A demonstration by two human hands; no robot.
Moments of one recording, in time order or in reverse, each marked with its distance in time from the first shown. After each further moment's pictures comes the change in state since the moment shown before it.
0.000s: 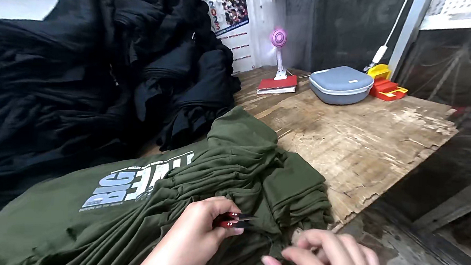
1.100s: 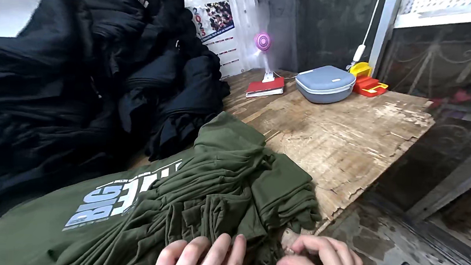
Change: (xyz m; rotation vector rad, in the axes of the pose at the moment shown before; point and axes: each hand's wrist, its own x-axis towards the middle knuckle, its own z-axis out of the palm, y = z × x) left_hand -0.039 0.036 0.036 0.794 0.524 0.480; right_hand -0.026 0.022 0.027 0.166 0.158 0.069
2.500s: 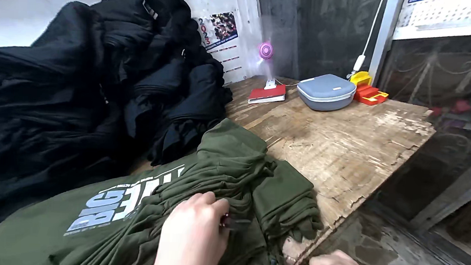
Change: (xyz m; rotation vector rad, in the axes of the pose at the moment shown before) left_hand 0.053 -0.034 0.020 -0.068 -0.394 -0.257; right_hand 0.039 0.037 -0.047 0.149 -0.793 -0.030
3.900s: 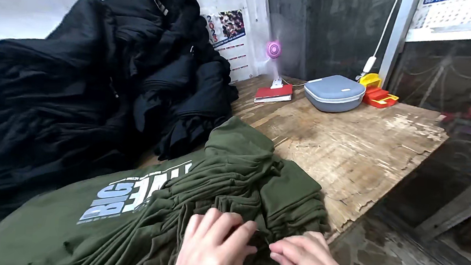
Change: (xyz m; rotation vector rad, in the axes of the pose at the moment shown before) left_hand -0.035 0.017 -0.003 -0.293 0.106 0.092; right_hand 0.041 -0.021 0.060 0.237 0.734 -0.245
